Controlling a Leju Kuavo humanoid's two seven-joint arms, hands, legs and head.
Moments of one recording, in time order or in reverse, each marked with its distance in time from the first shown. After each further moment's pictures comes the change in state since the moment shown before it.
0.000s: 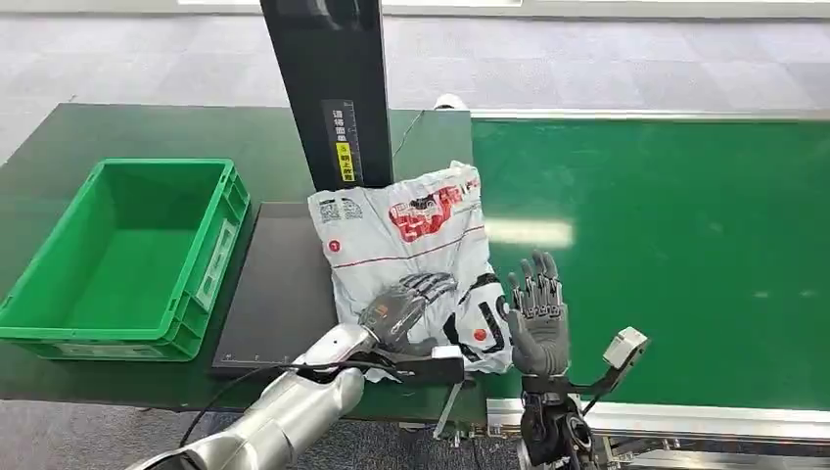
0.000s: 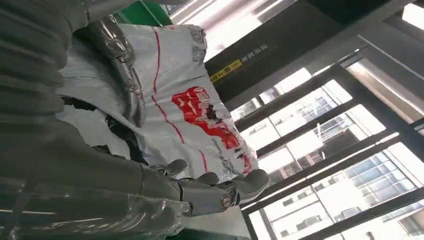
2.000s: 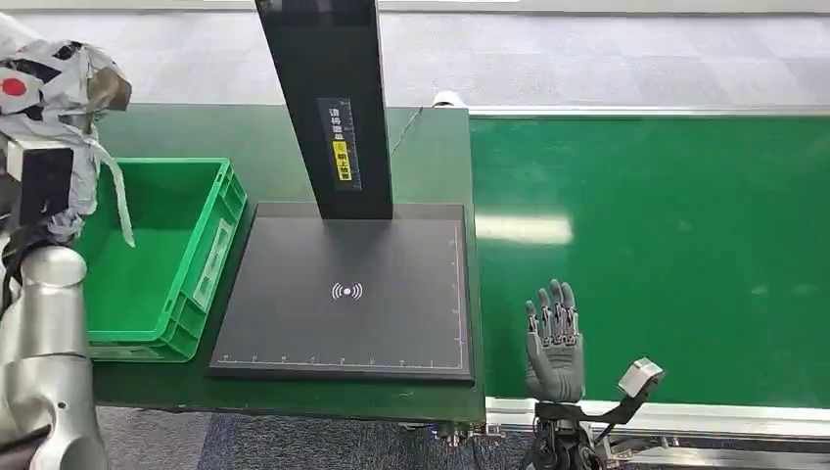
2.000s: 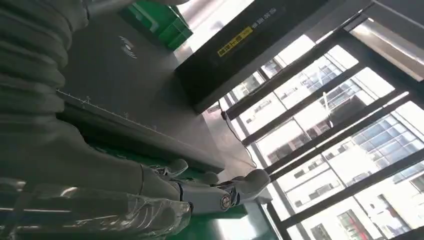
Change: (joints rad) left arm -0.118 0.460 0.920 -0.539 0.175 0.466 -0.073; right arm 0.088 -0.010 -0.051 -0.004 -0.040 -0.007 0.000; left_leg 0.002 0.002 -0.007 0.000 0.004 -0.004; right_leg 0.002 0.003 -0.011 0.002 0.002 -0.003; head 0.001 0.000
